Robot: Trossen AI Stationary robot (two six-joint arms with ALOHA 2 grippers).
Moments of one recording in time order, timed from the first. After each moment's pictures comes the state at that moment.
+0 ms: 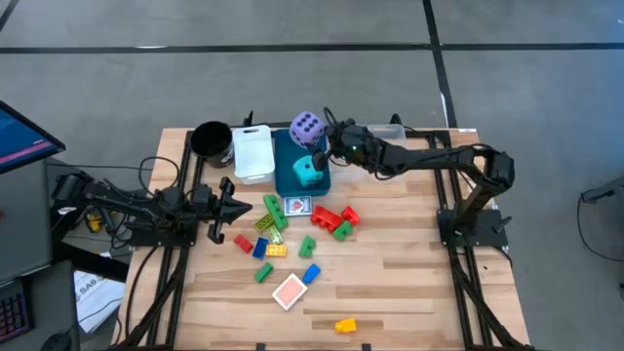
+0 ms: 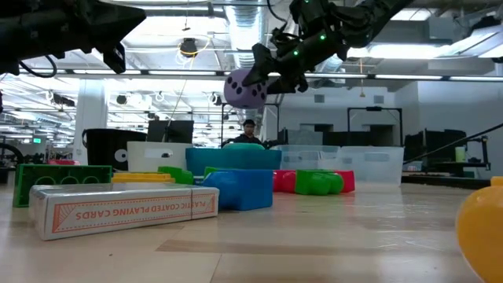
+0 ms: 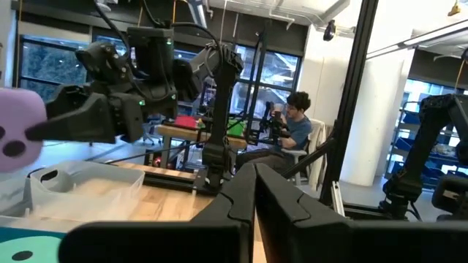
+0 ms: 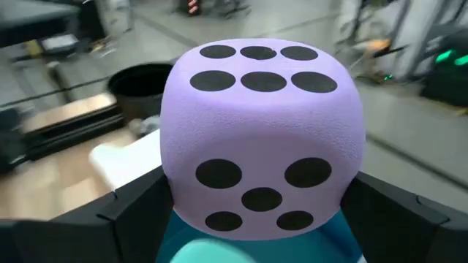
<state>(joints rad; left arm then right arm) -0.13 0.57 0.04 0.81 -0.14 -0.14 -0.33 1.69 1.12 0.26 0.28 0.13</state>
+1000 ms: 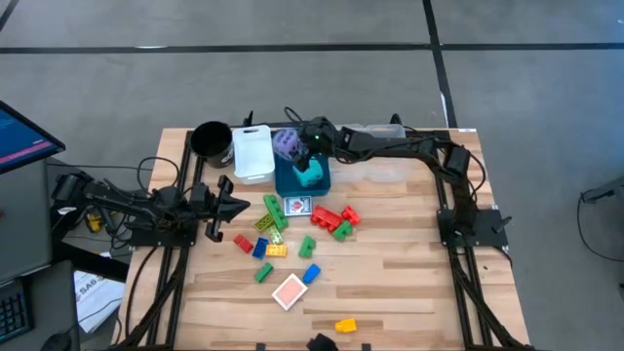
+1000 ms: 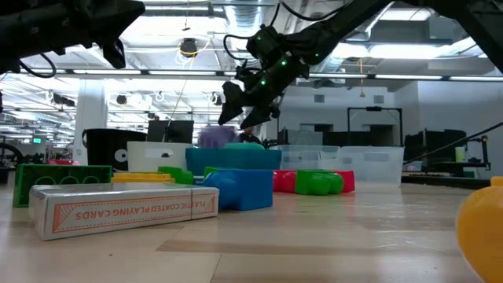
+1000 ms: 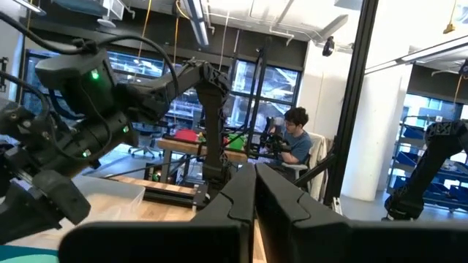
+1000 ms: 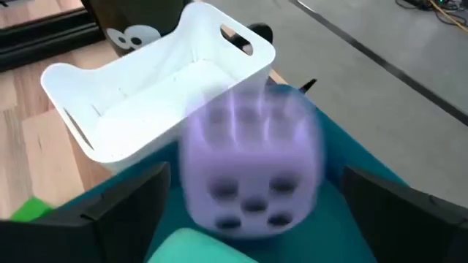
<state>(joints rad) -0.13 0.57 0.04 0.87 -0.16 -0.14 -0.38 2.03 1.52 -0.10 0.15 0.10</state>
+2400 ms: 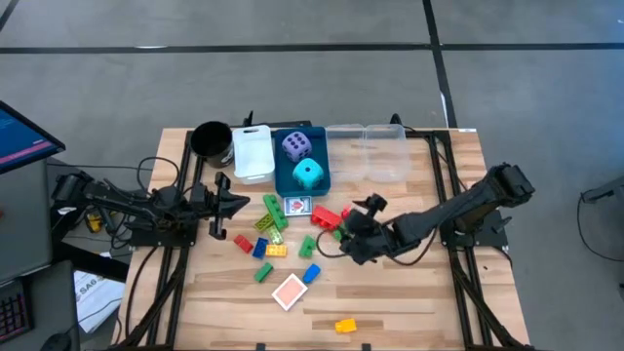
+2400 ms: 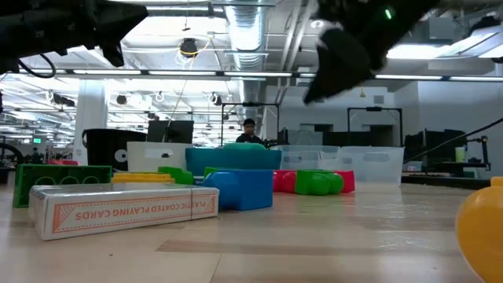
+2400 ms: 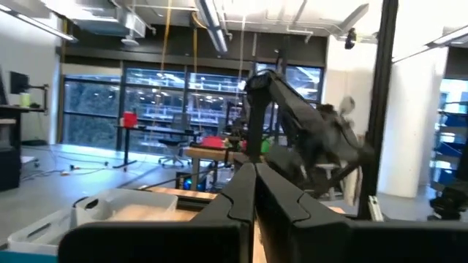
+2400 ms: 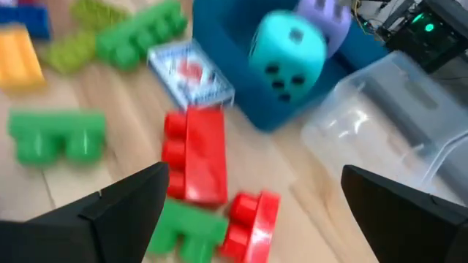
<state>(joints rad) -0.13 0.57 0.04 0.88 -0.23 -0.02 0.38 1.61 1.01 -0.50 0.87 0.60</state>
